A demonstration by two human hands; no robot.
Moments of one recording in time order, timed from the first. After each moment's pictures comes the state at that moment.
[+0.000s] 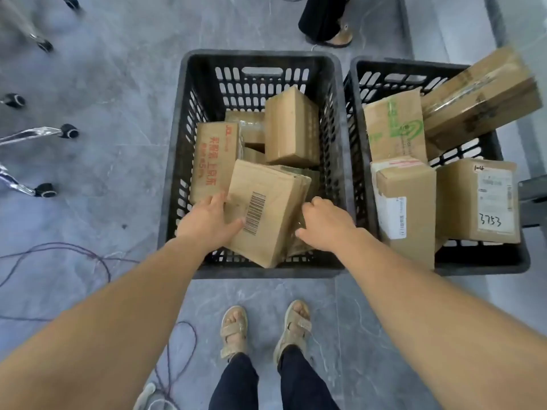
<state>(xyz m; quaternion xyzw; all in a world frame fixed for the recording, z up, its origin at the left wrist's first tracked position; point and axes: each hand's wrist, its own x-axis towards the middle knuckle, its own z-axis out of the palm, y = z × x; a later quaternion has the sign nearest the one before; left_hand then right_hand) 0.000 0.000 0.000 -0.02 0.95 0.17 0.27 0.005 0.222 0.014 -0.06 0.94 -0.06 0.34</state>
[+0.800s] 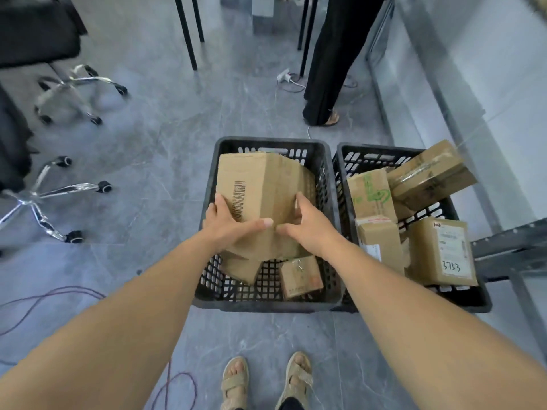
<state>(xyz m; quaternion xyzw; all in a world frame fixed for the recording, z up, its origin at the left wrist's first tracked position) -0.023 -0.006 0.127 -0.15 0.85 0.42 0.28 -0.012 0.180 0.145 0.07 0.86 -0.44 0.24</state>
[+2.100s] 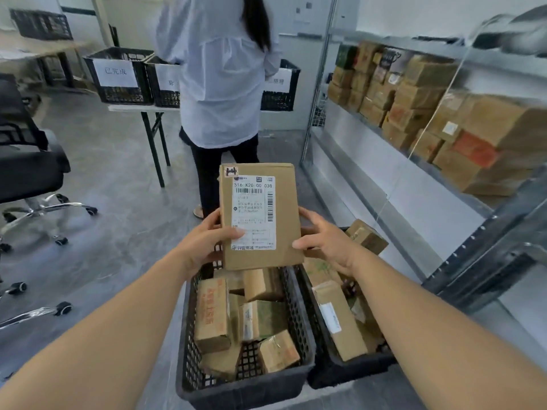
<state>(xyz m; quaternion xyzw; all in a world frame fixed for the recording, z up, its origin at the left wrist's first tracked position) -0.040 -0.013 0.296 0.06 0.69 0.68 0.23 0.017 0.236 0.322 0.07 0.76 -0.63 0.12</state>
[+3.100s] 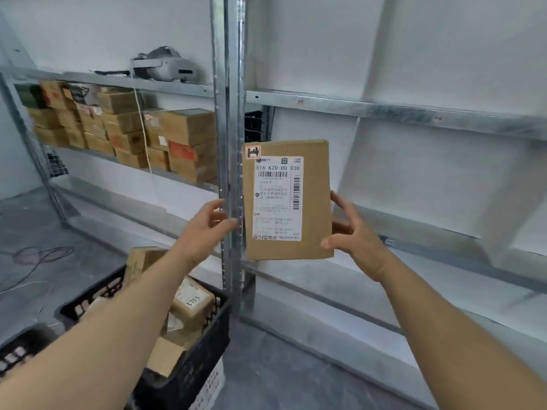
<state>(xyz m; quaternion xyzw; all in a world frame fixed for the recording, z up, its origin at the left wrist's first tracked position) 0.187 0.322 0.395 0.49 0.66 0.51 0.26 0.459 0.412 0.415 0.31 0.73 -0.51 -0.34</state>
